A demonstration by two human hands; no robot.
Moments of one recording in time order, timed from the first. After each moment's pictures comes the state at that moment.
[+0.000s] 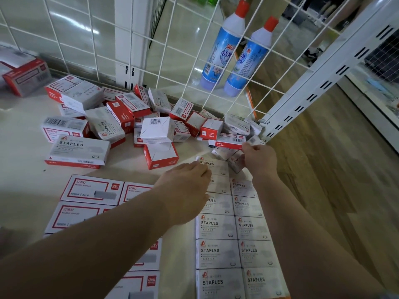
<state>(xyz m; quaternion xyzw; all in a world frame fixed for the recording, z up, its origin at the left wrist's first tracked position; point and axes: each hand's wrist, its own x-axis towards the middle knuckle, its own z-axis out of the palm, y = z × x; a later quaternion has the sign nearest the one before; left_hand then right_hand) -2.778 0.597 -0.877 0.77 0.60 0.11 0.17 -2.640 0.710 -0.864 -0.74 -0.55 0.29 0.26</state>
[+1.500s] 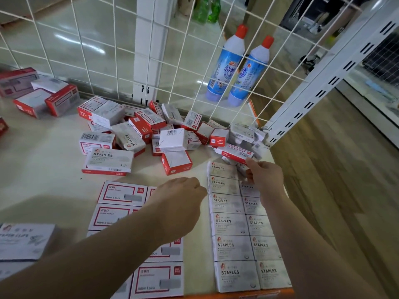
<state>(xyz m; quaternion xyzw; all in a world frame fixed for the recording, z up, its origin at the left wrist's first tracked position) -2.806 0.554 -0.858 0.75 0.61 0.13 0.20 -2.634 0.679 -0.871 -0.72 -0.50 0.34 0.33</state>
